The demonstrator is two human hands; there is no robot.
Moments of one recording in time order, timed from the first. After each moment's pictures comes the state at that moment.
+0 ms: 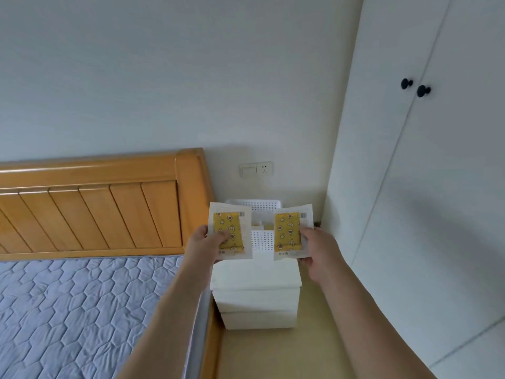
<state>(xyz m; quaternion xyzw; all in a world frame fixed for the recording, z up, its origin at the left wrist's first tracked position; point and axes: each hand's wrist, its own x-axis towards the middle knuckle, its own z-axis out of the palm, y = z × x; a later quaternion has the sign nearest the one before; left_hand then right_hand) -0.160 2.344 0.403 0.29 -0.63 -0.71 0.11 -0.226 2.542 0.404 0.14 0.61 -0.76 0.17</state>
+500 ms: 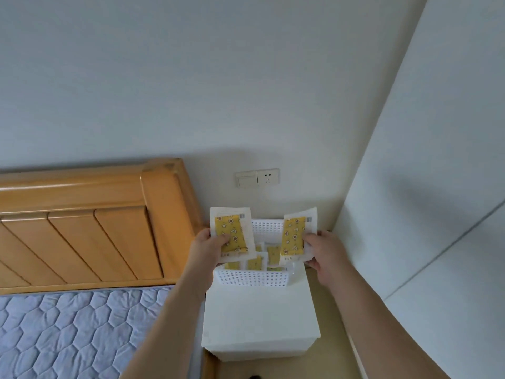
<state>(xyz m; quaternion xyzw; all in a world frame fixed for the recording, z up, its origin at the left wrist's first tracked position) -0.440 2.219 0.336 0.35 -0.62 -0.70 0.03 -0.498 2.434 0.338 0.20 0.66 -0.70 0.18</state>
